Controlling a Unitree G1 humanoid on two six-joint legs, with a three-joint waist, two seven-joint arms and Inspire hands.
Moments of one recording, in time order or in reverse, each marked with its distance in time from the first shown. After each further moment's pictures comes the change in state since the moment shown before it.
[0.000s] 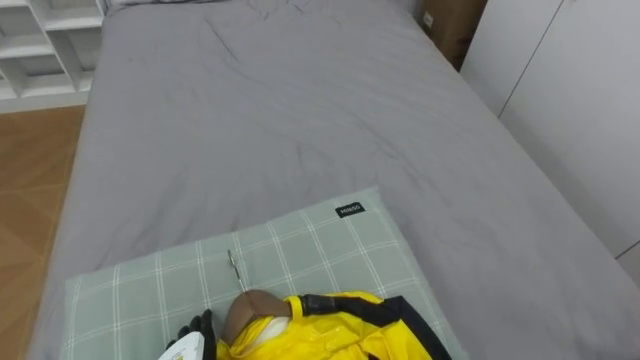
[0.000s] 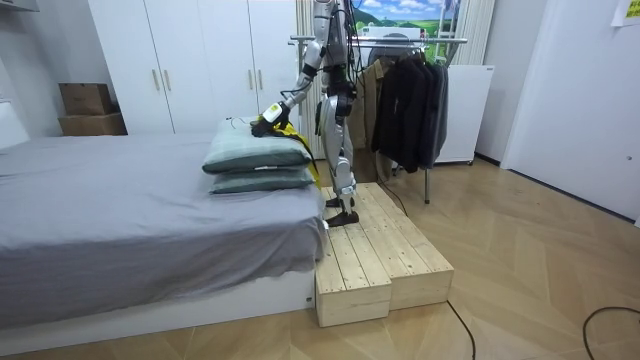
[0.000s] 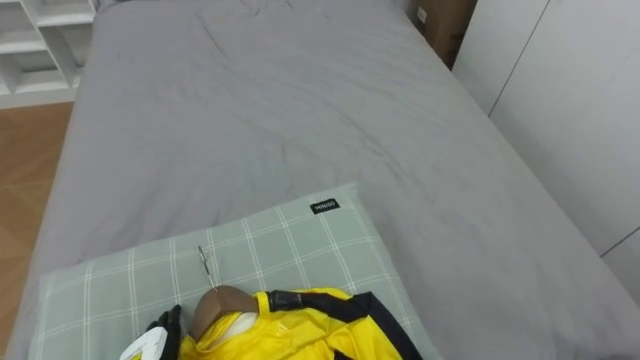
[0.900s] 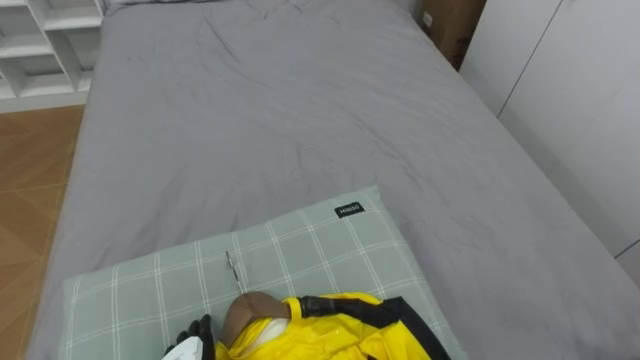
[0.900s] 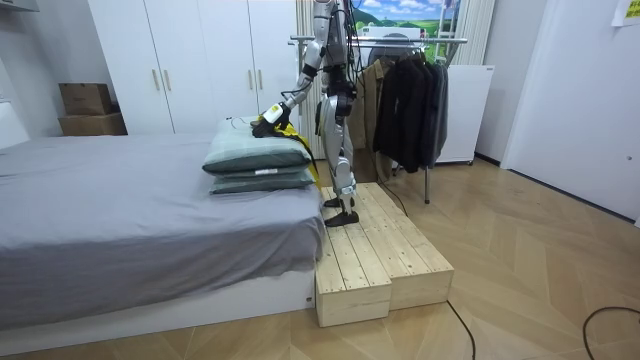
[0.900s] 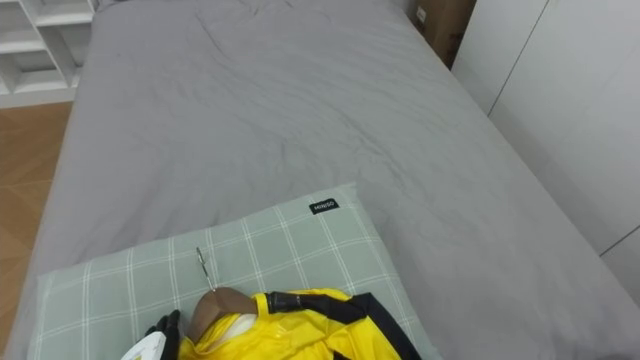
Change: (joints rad) left arm 0.000 -0.003 0.017 0.014 -0.001 -0.008 -0.002; right arm 0.000 0.004 -0.002 0.005 0.002 -0.001 0.002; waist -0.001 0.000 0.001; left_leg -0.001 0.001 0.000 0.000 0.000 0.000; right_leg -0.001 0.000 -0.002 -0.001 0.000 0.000
